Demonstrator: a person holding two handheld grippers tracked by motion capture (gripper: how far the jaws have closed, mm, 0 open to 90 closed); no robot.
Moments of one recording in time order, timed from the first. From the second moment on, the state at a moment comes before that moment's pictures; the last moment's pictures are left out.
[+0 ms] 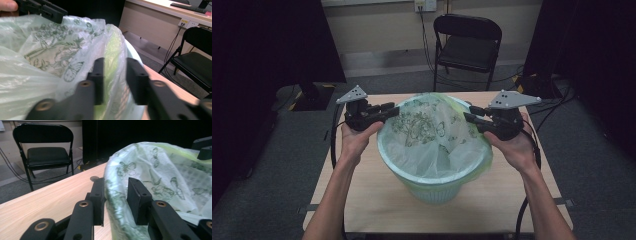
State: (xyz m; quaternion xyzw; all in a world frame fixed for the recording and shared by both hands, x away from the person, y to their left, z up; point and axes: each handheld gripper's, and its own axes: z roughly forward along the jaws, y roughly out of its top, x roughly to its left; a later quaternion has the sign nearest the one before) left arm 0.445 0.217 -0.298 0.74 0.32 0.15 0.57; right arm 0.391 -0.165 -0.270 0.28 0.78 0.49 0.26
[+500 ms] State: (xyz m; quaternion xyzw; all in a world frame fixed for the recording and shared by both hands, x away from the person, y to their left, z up) left arm 0.446 0.211 -0.298 0.75 0.30 0.16 0.57; right arm 0.410 -0.196 -0.286 0.33 0.74 0.53 0.27
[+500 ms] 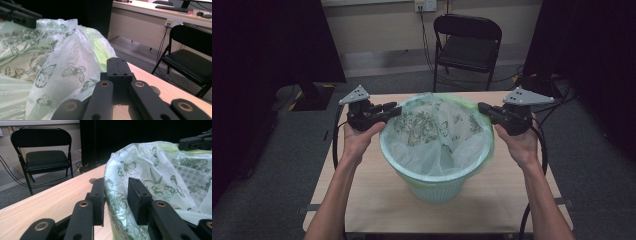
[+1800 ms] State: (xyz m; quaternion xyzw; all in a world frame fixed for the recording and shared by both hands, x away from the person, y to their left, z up) left arm 0.447 0.214 -0.298 0.74 0.30 0.14 0.59; right arm 0.410 -0.200 -0.346 0.34 0.73 0.54 0.23
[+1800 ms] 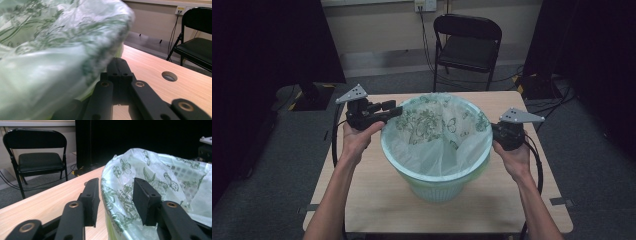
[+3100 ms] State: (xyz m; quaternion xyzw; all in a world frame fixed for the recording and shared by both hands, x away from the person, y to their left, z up) left arm 0.439 0.218 -0.306 0.74 0.29 0.11 0.59; right arm 0.433 -0.110 -0.225 0.23 0.80 0.53 0.17
